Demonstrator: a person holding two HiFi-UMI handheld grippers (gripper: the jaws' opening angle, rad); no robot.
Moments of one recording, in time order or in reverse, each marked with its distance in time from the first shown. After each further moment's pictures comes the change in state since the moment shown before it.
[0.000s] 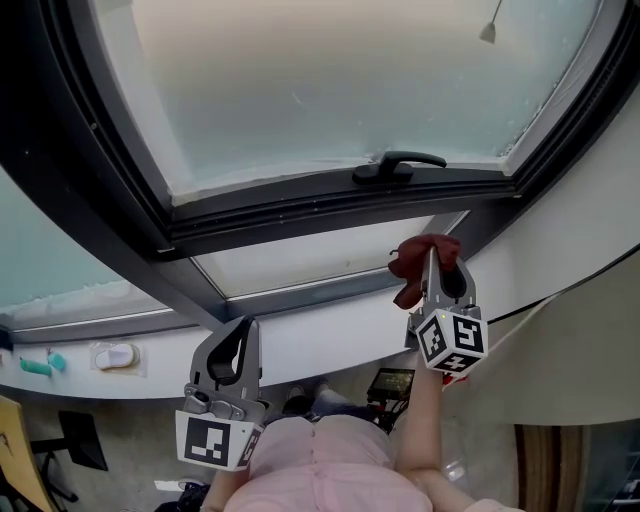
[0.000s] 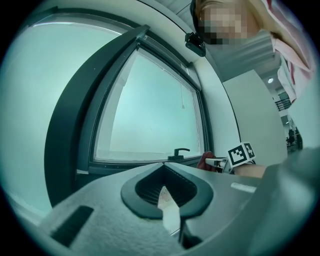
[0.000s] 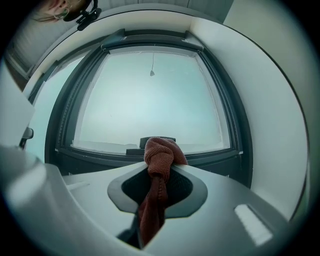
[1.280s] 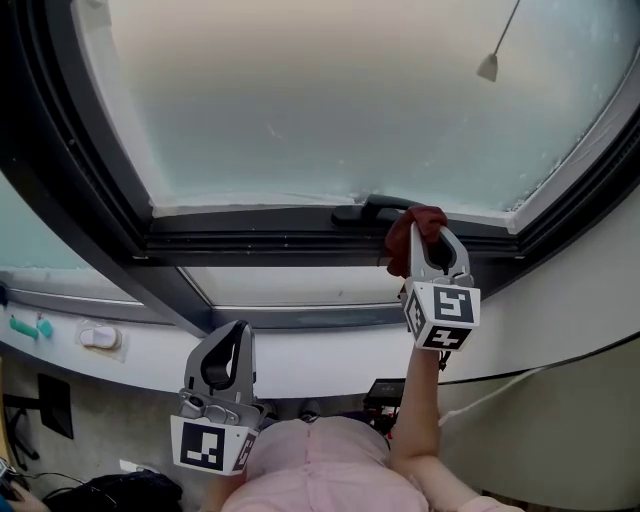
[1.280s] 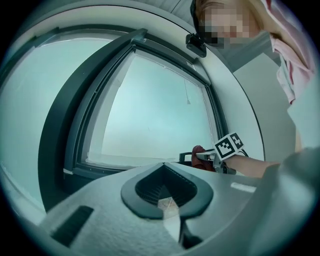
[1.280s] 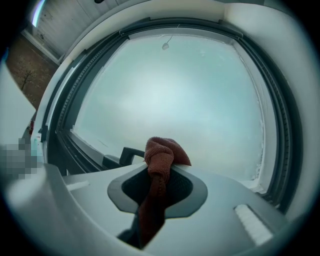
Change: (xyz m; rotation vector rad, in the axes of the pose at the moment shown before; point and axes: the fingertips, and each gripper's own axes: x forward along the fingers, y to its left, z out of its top) left arm 0.070 -0.039 0.008 0.004 -0.050 0.200; right arm 0.129 -0.011 0.054 -0.278 0.043 0.246
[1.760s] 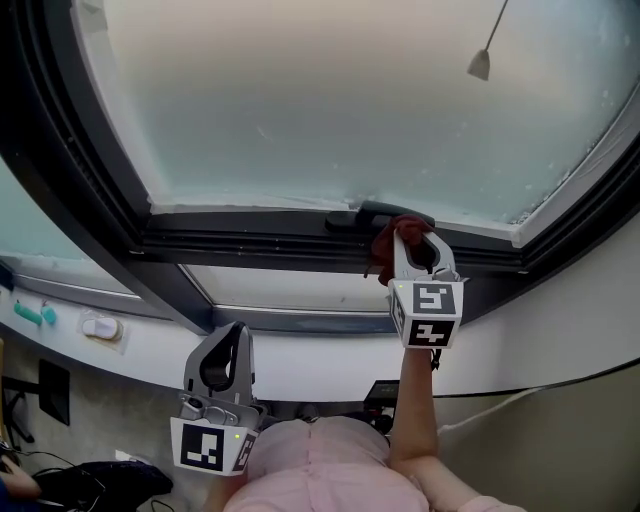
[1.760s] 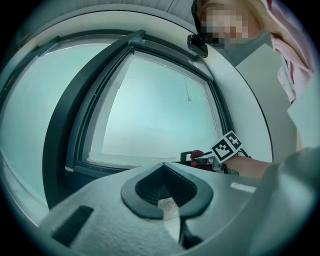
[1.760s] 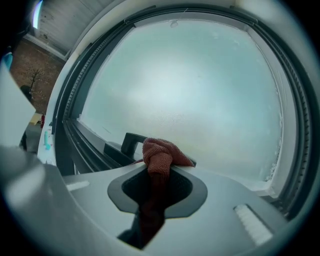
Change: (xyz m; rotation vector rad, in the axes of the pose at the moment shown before) left arm 0.011 -0.018 -0.004 0.013 -0.007 0.086; right arm 0.026 0.010 -0.021 -0.064 0.106 0.103
